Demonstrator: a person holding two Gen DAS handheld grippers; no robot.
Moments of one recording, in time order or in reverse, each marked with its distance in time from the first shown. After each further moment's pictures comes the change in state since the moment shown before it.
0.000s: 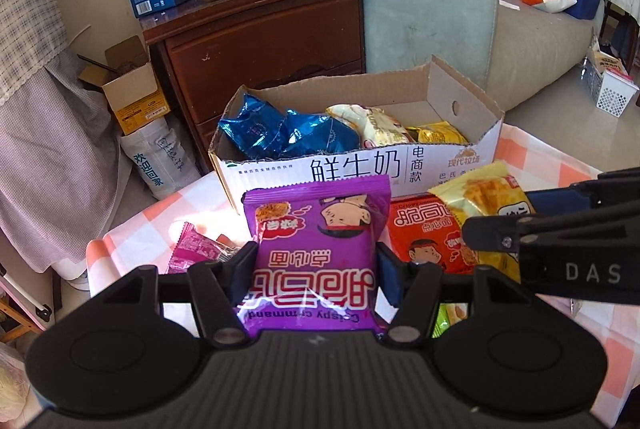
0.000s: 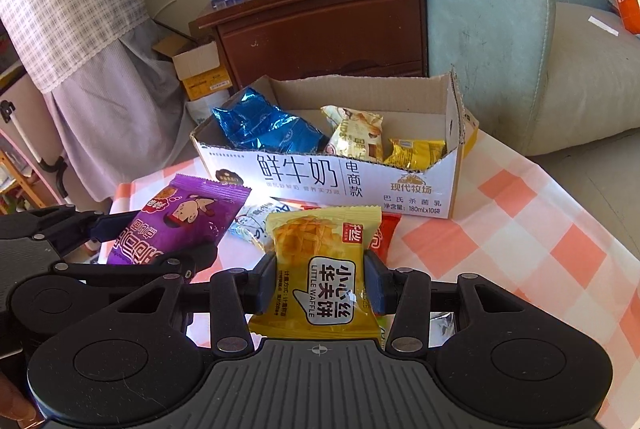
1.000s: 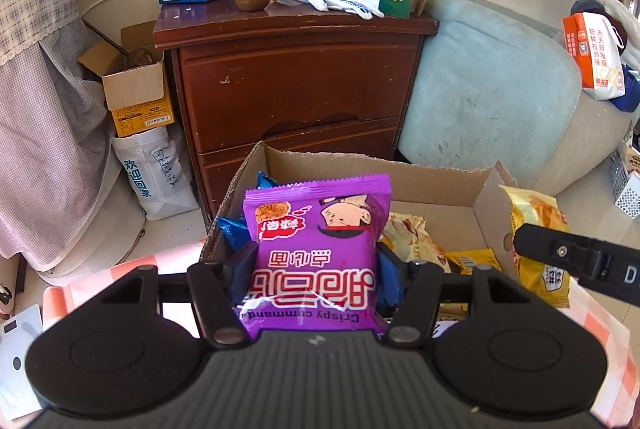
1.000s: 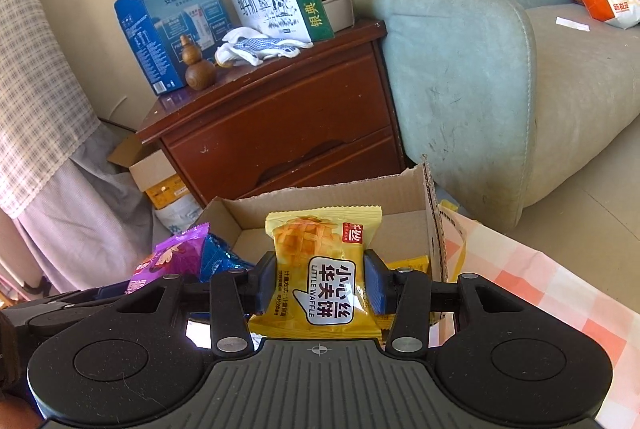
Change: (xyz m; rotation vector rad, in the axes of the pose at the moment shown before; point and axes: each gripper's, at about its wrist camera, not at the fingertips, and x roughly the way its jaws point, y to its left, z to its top) left arm 0.077 0.033 0.091 -0.235 -0.039 -0.026; right arm 0.050 -0.051 0.089 0.192 -0.162 -0.042
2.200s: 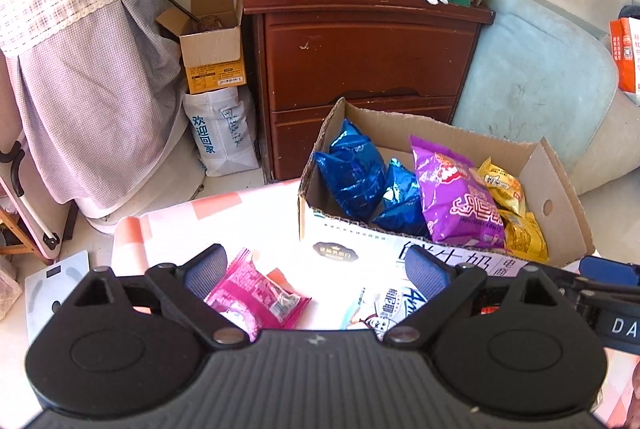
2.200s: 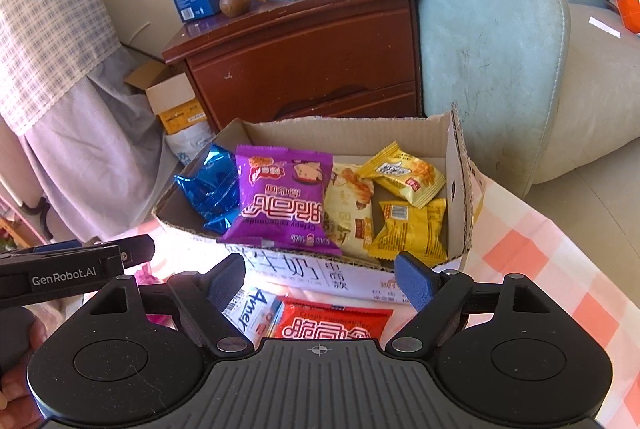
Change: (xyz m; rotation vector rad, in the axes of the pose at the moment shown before) left arm -0.052 0.039 -0.040 -0.074 0.070 0.150; right arm -0.014 0.024 -0.039 -0.159 0.160 0.027
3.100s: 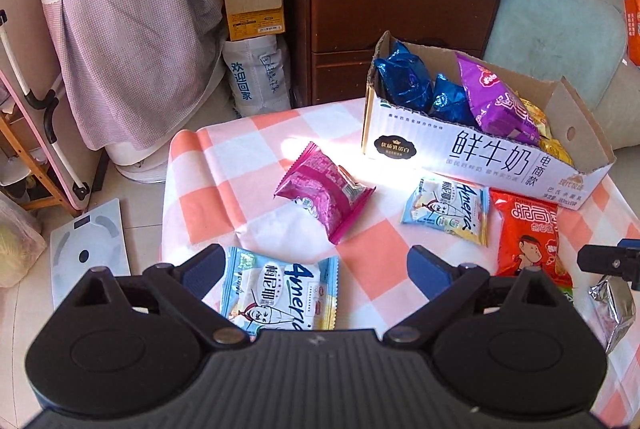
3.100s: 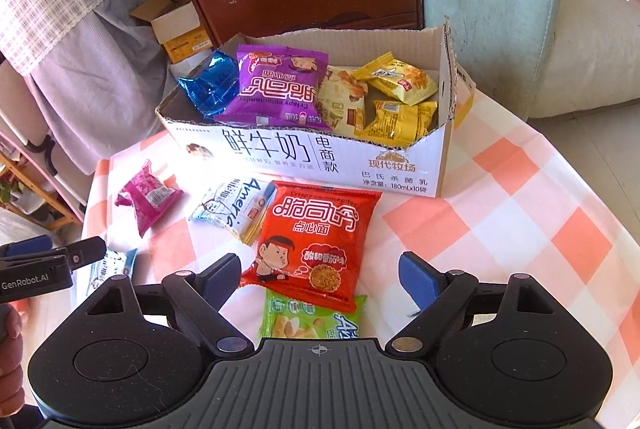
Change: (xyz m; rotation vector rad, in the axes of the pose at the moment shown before) left arm -0.026 0.045 -0.069 -0.017 0.087 0.045; right arm -0.018 -0.012 -0.048 -0.024 0.186 0.013
